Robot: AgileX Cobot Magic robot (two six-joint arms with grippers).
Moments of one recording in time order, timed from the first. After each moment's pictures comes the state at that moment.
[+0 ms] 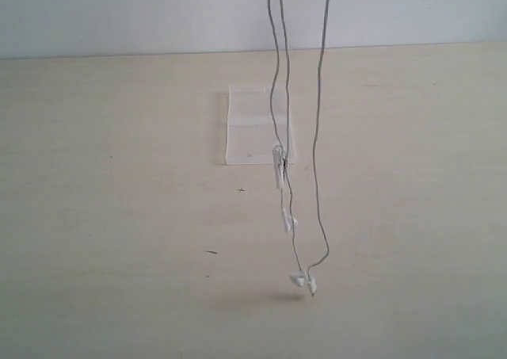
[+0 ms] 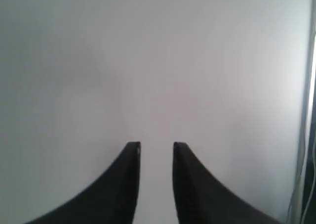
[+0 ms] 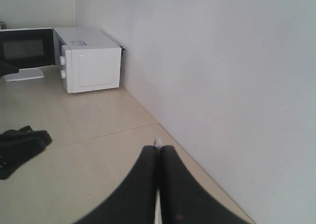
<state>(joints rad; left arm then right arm) 0.11 0.39 -0.28 0.71 -0.72 -1.03 0.65 1.22 -1.91 0.46 0.99 -0.42</state>
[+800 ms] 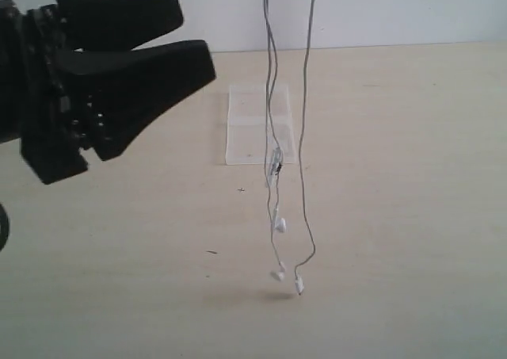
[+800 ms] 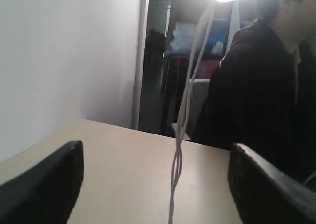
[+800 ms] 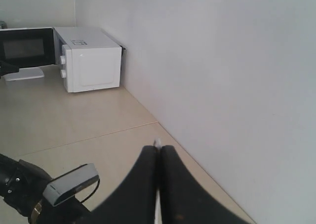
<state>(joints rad) -0.32 1.25 -0.54 0.96 -1.05 -0.83 0.65 1.22 -1.91 0.46 0.99 -0.42</state>
